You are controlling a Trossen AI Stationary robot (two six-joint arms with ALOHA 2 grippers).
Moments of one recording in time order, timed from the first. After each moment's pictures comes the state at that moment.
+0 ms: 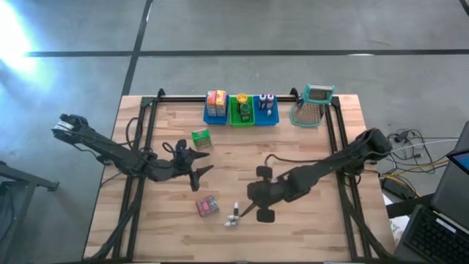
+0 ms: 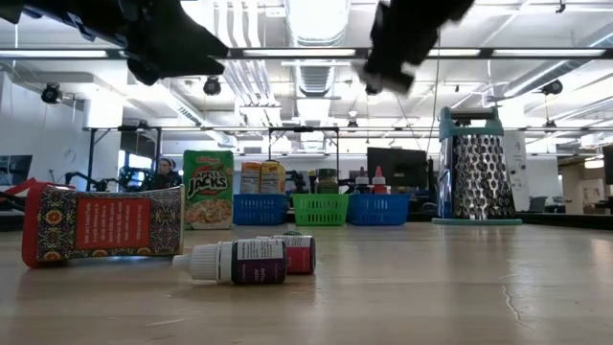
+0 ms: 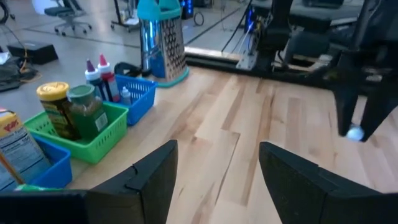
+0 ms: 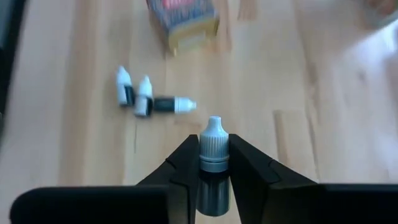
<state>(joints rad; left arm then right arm) -0.39 1.04 0.54 0.22 -0.72 -0.27 0.42 1.74 1.35 -0.61 0.25 0.40</state>
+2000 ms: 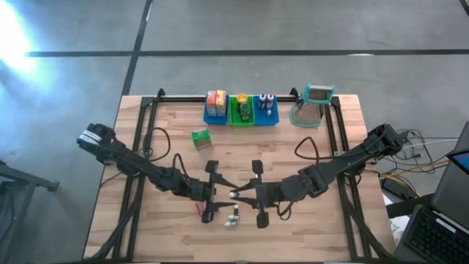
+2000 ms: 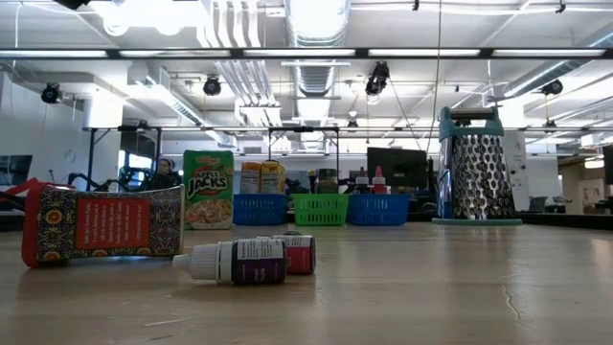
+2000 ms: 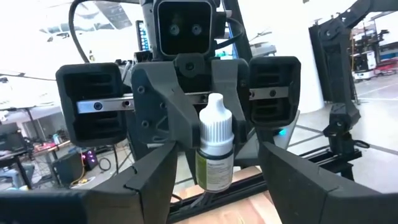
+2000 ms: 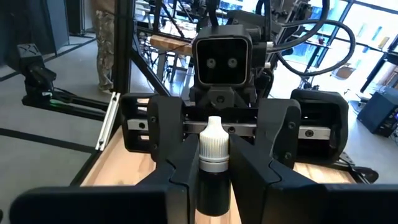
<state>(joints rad) -0.45 1.50 0.78 1.04 -0.25 0.34 0.47 1.60 1.31 0.11 0.43 -0.08</state>
